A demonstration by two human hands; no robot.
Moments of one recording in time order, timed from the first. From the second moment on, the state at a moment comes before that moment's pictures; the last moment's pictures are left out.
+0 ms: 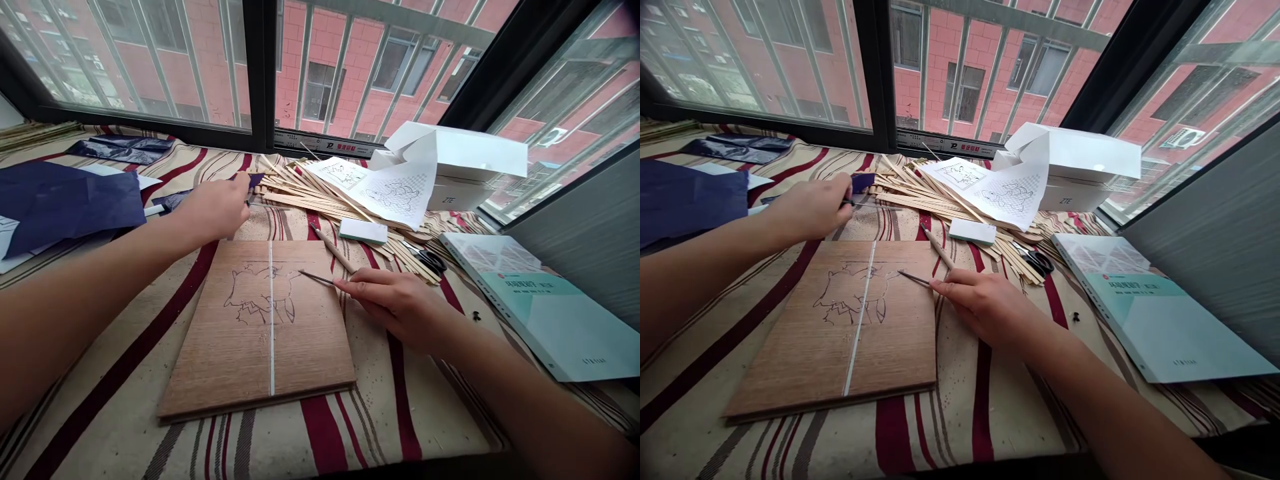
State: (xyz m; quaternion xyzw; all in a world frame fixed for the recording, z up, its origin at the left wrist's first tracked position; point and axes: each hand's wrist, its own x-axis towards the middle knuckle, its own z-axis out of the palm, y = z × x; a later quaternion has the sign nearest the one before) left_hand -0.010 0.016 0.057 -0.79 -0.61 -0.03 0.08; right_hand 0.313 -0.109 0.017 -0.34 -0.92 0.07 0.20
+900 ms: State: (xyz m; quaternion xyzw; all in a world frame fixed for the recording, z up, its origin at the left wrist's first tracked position) left_hand -0.011 -0.042 0.019 -0.81 -0.54 -0.18 -0.10; right_hand 0.323 -0.087 0.024 -0.37 -0.91 0.07 0.19
